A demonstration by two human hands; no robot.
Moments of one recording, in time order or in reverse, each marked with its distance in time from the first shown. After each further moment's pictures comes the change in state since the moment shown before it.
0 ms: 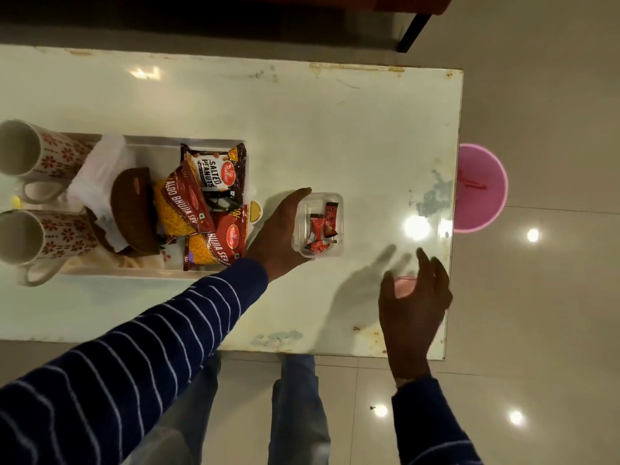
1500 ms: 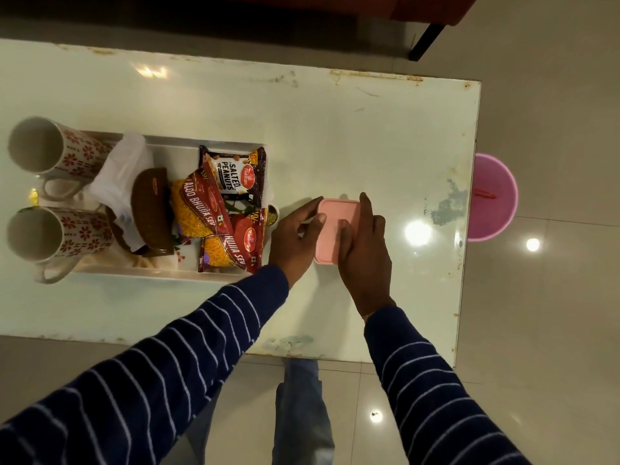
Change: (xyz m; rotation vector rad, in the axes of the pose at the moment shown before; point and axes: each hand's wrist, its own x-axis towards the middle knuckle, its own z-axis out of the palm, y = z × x) left_hand -0.004 0.032 -0.004 -0.430 0.210 -0.230; right_hand 0.026 -0.080 0.068 0.051 -0.205 -0.402
